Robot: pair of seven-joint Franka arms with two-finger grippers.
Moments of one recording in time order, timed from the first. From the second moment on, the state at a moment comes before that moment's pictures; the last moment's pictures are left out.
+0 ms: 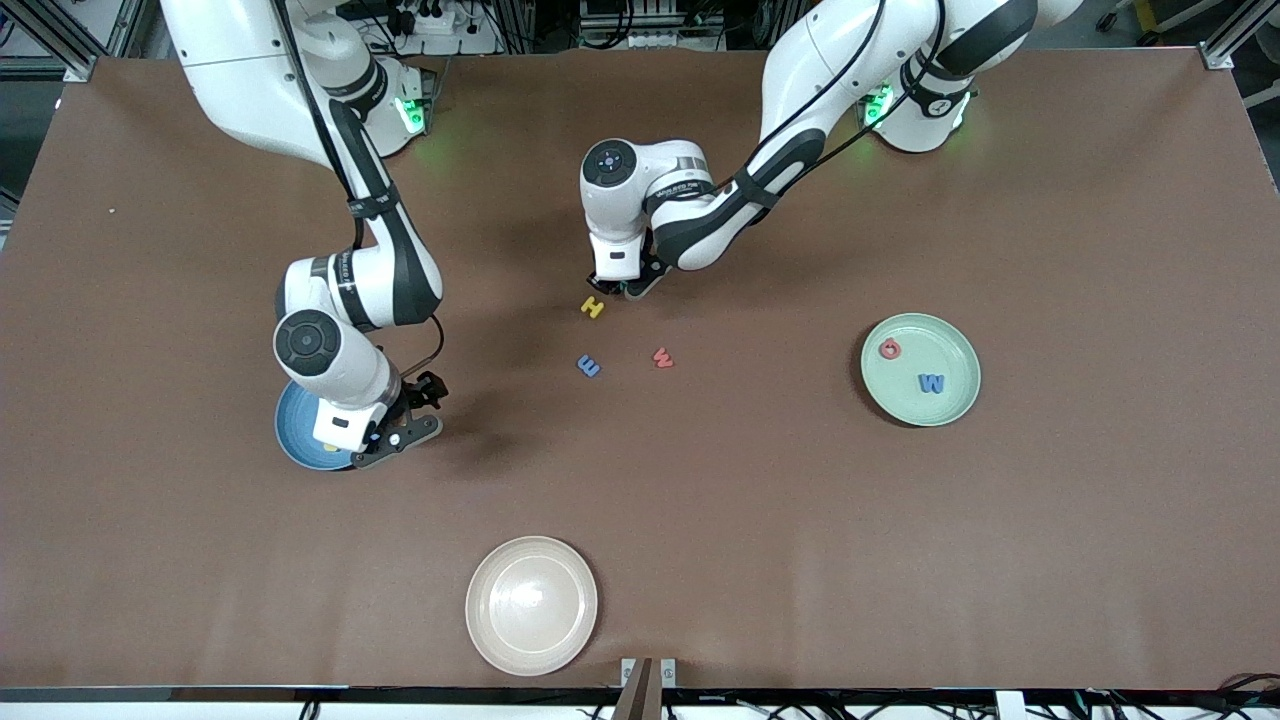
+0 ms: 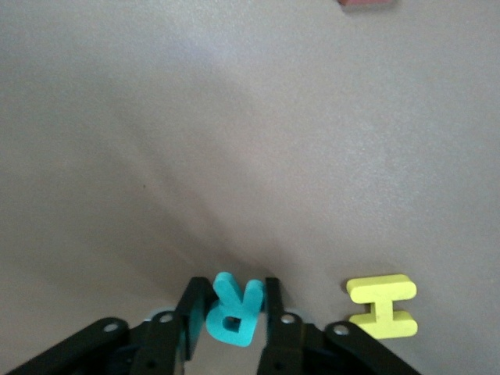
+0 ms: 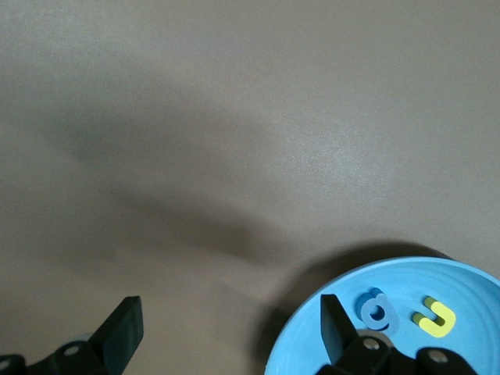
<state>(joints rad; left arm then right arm) -0.53 0.80 -0.57 -1.73 0.53 2.37 -2.16 0.50 0.53 -0.26 -1.88 0.11 2.36 -0.30</state>
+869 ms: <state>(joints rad) -0.46 0.79 -0.58 -1.70 0.52 2.31 -2.06 0.59 0.53 -0.26 -1.88 0.13 2.36 -0.22</state>
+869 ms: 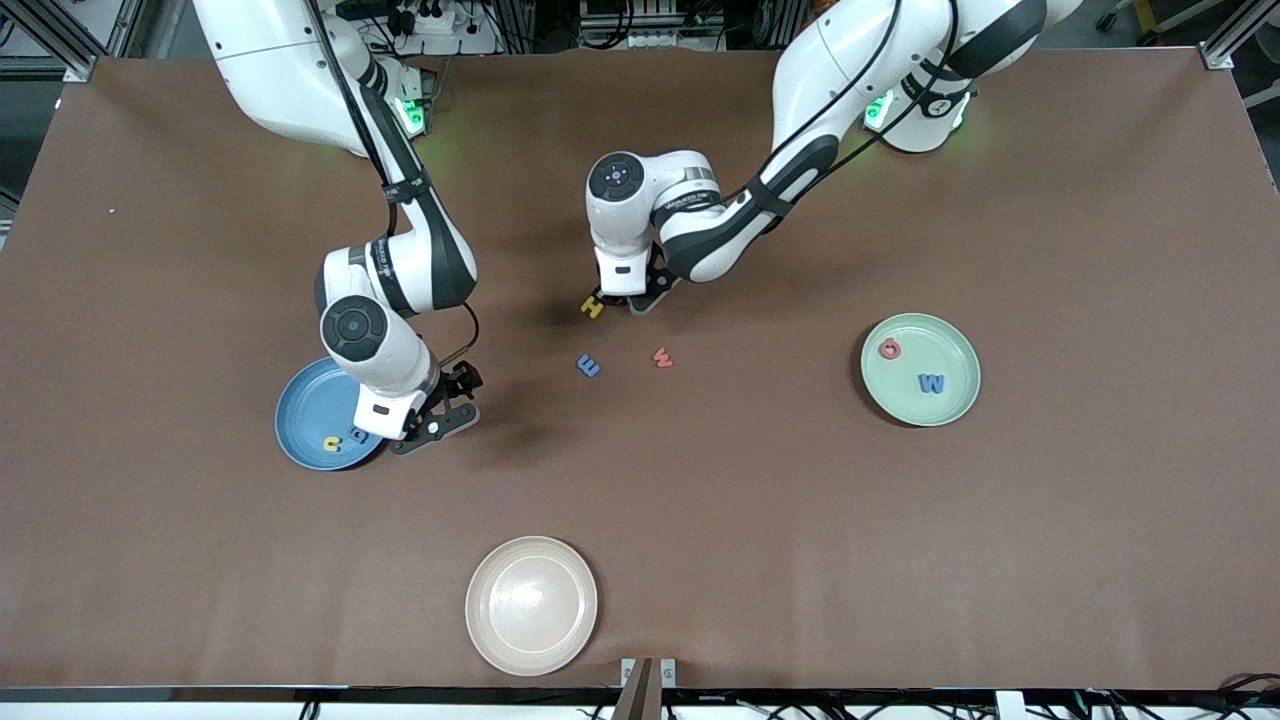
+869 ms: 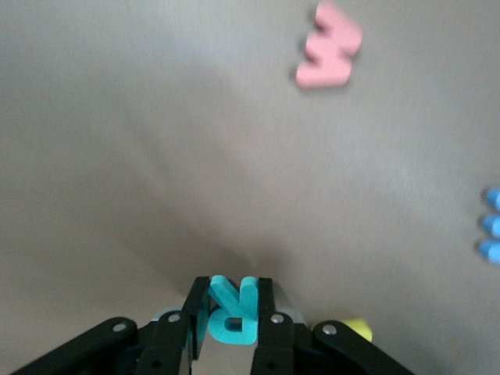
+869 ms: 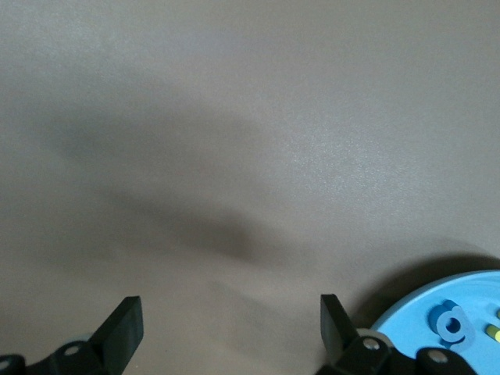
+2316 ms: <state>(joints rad) 0.87 0.52 -1.02 -2.18 0.61 2.14 -0.73 0.93 0.73 -0.25 -1.70 0.16 2.38 -0.05</state>
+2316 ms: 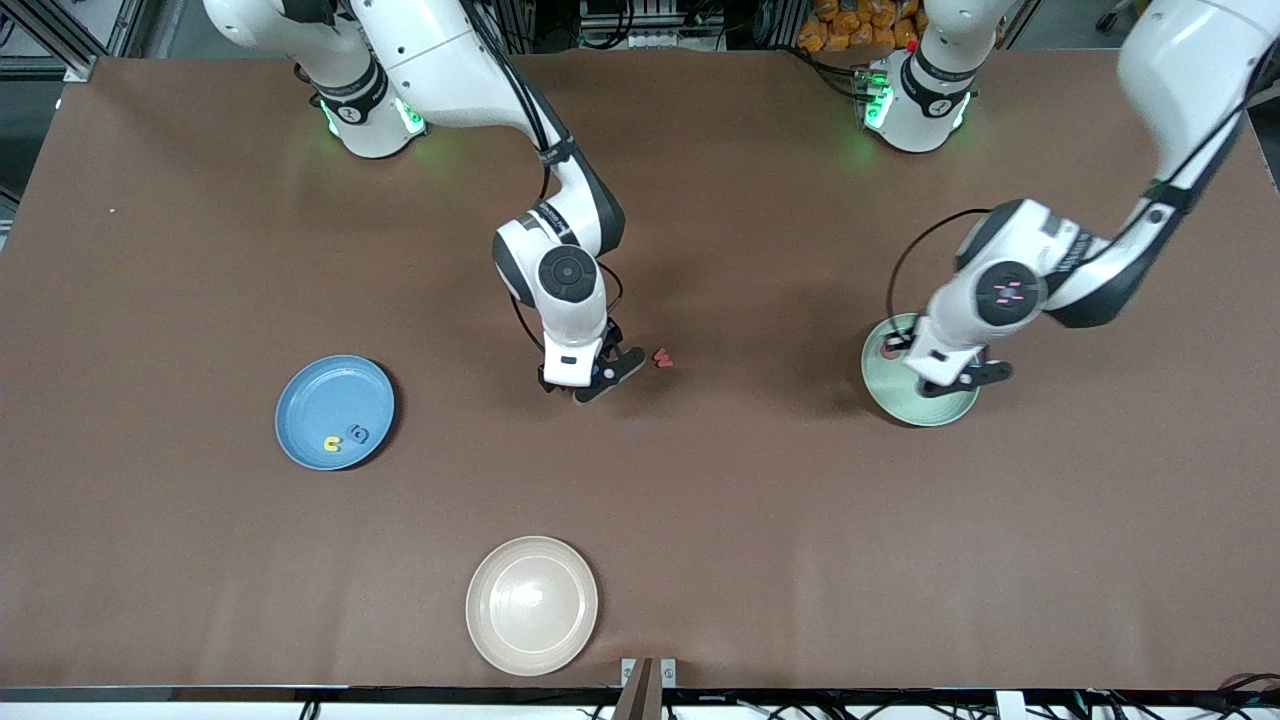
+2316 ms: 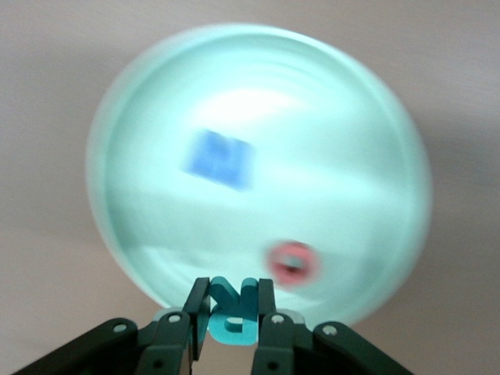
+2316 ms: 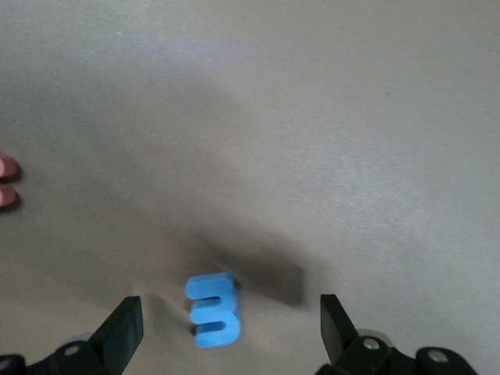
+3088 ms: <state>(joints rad) 0.91 0.52 -1.05 -2.23 0.61 2.22 -0.76 0.93 0.74 -0.25 -1.71 0.23 2.38 -0.04</state>
